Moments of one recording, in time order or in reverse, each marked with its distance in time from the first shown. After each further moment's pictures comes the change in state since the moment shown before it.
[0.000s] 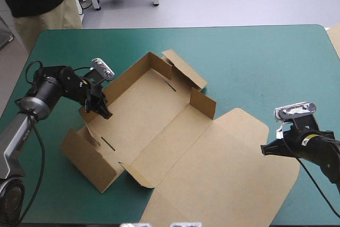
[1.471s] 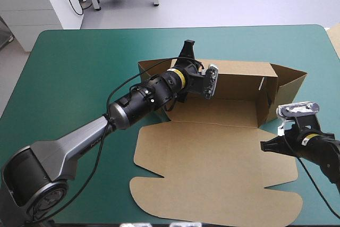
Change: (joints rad) left arm -0.687 0.221 -0.294 0.744 -0.526 -0.021; right arm 0.000 0.000 0.000 -0.001 -0.007 0.088
